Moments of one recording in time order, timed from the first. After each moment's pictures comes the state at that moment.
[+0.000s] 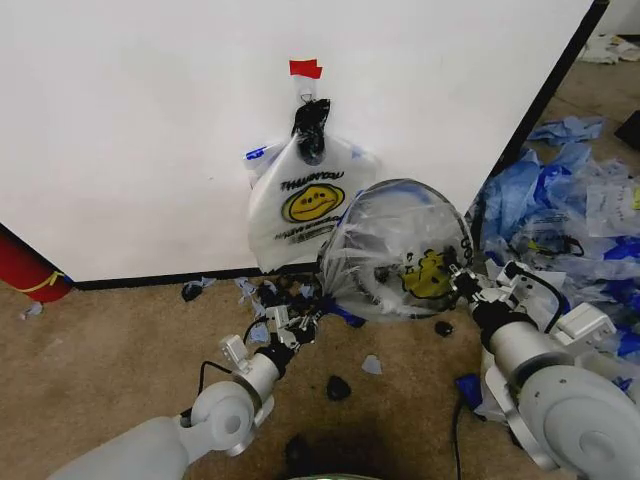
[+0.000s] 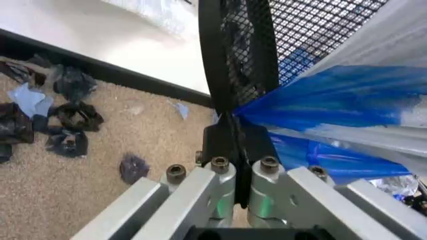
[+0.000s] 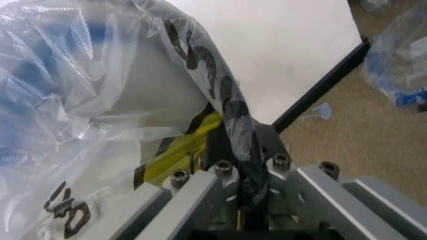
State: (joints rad) left arm 0.84 -0.76 0.43 -1.93 -1.37 -0.29 -0.17; right arm -1.32 1.04 0.49 2.50 1.39 -0.19 0.84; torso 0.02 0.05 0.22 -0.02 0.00
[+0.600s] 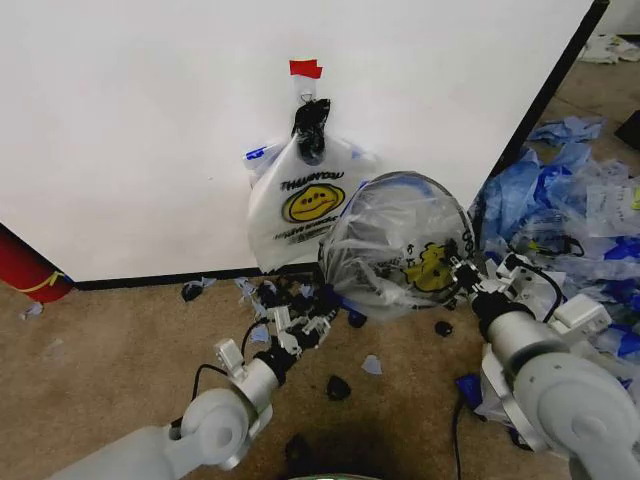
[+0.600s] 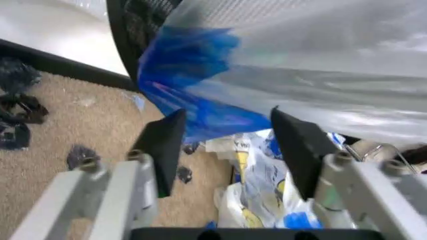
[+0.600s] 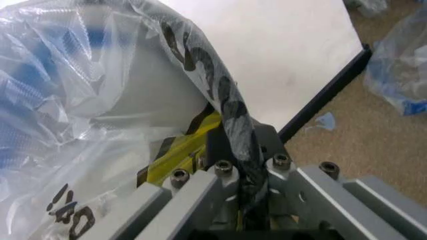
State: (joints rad) left arm 0.90 -0.70 0.40 -2.08 -1.38 -0.27 -0.12; right arm -1.23 1.05 0.46 2.43 1.40 -0.16 0.85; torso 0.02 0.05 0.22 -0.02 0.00
